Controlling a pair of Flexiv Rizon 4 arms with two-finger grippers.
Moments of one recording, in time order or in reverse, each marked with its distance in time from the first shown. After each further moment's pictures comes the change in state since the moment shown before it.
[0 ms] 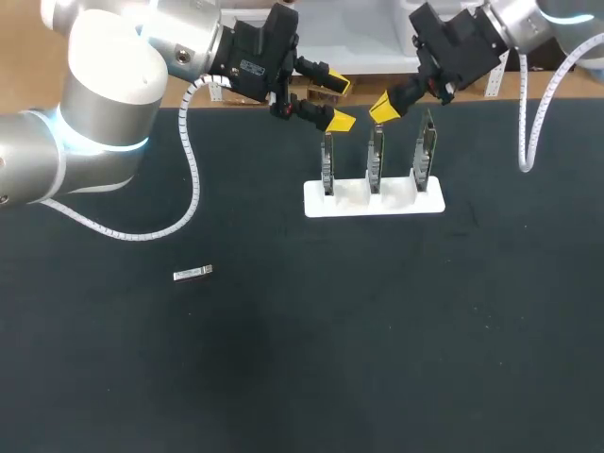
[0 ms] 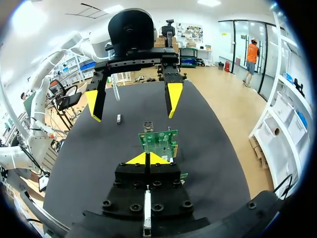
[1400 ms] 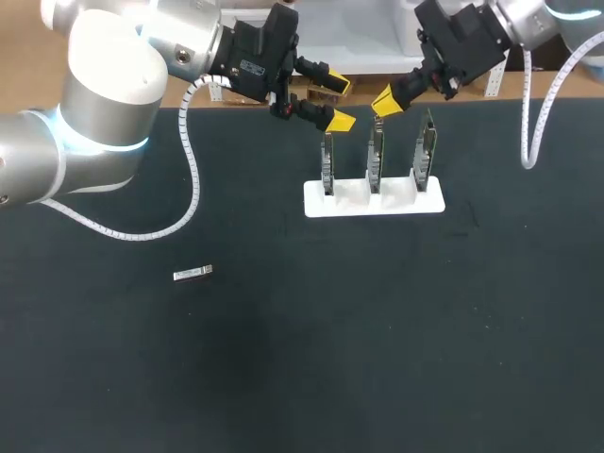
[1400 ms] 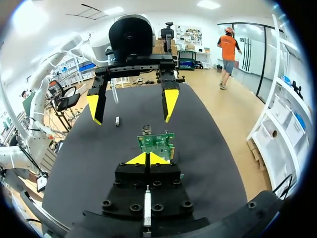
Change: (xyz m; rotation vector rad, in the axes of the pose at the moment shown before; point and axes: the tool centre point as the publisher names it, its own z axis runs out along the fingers) left arm 0.000 0.000 0.000 0.000 0.000 0.000; right arm -0.006 -0.002 -0.006 0.016 -0.019 -0.013
